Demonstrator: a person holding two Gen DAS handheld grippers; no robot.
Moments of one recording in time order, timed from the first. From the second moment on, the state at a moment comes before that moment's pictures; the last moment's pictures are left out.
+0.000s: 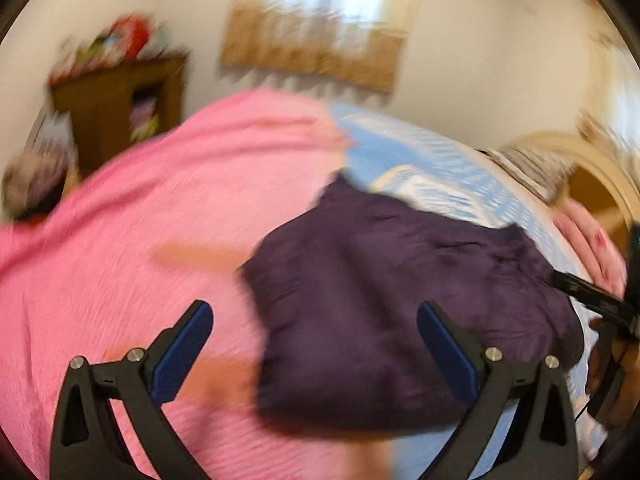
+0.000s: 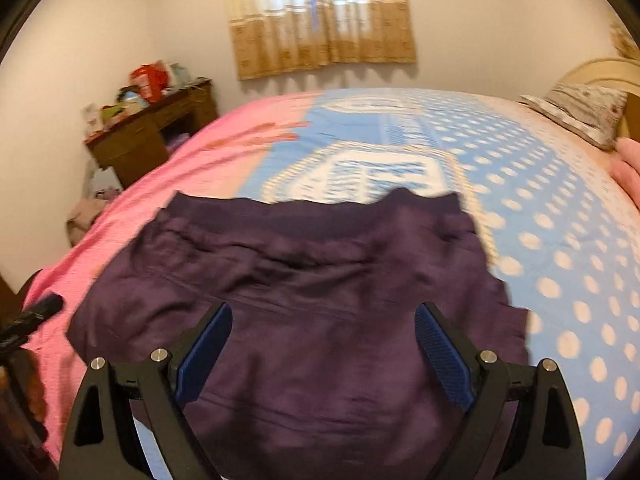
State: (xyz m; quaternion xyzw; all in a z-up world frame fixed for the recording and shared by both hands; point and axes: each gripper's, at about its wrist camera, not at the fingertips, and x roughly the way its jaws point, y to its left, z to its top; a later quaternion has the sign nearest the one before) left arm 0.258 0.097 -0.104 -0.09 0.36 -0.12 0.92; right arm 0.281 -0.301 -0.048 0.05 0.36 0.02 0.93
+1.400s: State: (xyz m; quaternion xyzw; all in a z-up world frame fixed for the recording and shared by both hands) left arm 0.324 0.125 -0.175 -0.33 0.40 -0.31 0.80; right arm 0.308 -0.257 -0.111 -0.05 0.36 0.01 0.93
